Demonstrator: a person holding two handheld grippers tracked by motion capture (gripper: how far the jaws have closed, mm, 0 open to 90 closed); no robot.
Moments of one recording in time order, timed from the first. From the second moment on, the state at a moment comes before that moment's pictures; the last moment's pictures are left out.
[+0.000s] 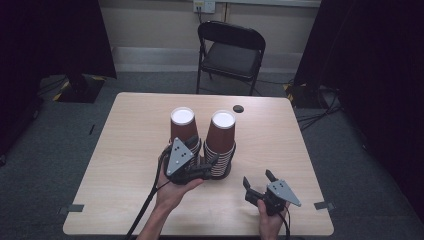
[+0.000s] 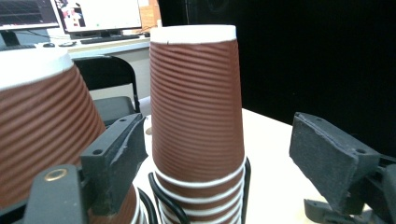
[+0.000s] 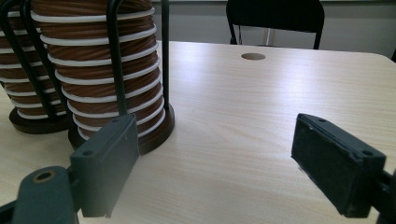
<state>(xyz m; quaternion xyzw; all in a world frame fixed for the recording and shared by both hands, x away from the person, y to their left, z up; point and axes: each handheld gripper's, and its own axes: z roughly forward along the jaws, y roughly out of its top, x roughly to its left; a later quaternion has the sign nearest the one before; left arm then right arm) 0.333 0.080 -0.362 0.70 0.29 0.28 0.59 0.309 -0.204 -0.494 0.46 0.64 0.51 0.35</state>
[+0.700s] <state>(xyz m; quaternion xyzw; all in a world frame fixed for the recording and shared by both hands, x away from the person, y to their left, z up) 0.359 0.060 -0.335 0.70 0.30 0.29 0.58 0.310 -0.204 -0.494 0.46 0.64 0.51 0.34</state>
